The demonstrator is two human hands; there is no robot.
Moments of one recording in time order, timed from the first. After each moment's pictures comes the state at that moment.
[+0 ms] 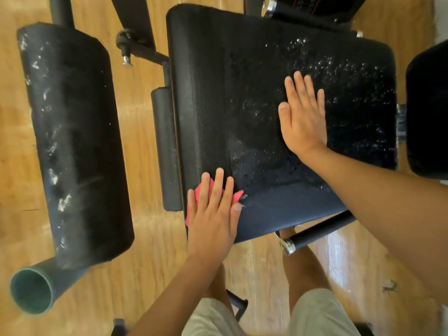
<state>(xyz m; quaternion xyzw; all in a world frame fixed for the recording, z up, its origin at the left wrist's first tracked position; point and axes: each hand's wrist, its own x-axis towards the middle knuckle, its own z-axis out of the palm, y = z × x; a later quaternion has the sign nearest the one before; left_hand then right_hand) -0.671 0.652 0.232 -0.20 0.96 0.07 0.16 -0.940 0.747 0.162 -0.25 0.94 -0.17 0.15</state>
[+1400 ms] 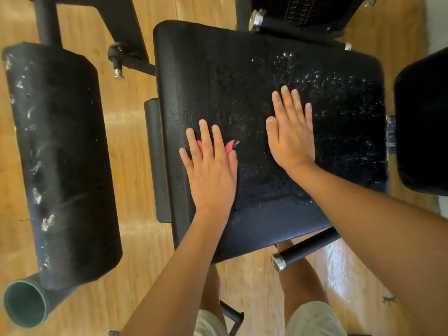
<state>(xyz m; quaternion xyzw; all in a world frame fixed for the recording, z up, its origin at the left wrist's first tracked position) -0.792 0.633 0.204 -0.32 0.94 0.03 0.10 -0.938 0.749 0.159 -0.25 0.94 -0.18 0.14</state>
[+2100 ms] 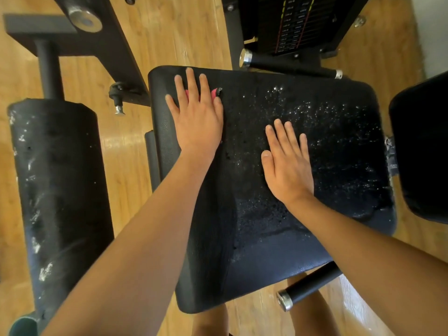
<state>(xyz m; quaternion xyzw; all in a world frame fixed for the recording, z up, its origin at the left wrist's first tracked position) -0.951 0.532 0.194 -0.28 0.96 0.00 0.05 -0.939 0.751 0.152 -0.25 0.94 -0.18 0.13</state>
